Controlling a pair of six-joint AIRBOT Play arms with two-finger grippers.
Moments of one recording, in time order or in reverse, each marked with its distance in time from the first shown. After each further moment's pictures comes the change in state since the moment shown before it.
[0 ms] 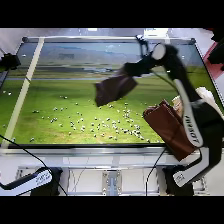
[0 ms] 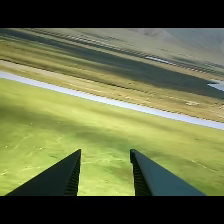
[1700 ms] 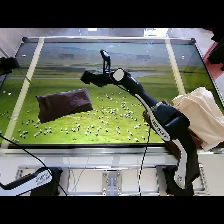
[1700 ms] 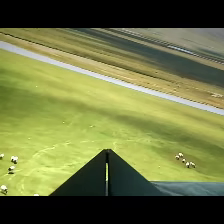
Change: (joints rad) left arm 0.000 0.000 0.000 0.095 -0.050 -0.081; right arm 0.291 -0.354 0.003 0.577 -0.568 -0.109
